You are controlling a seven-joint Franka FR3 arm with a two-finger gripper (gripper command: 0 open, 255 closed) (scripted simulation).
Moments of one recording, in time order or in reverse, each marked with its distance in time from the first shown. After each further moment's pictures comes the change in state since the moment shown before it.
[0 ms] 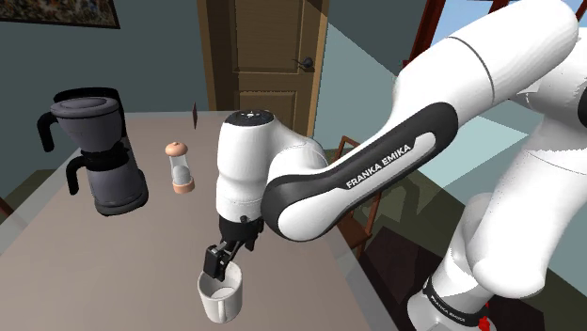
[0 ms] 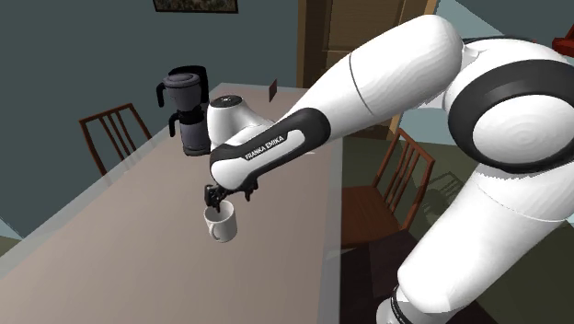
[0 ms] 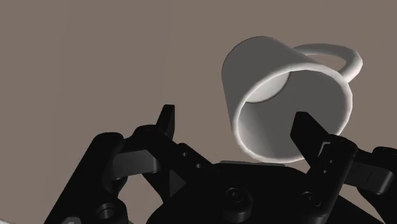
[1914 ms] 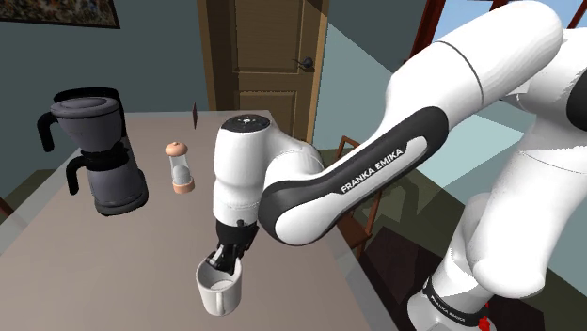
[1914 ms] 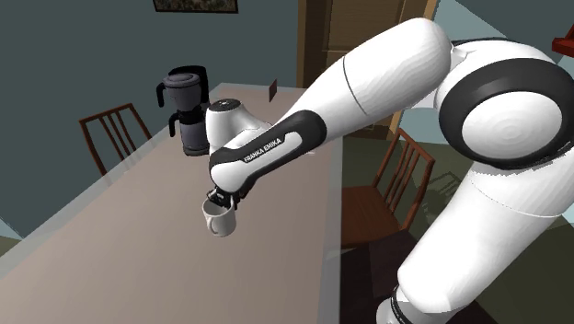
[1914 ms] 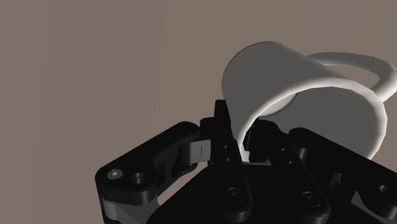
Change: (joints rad) arm 0.000 0.032 0.003 0.009 -0.024 0.020 0.018
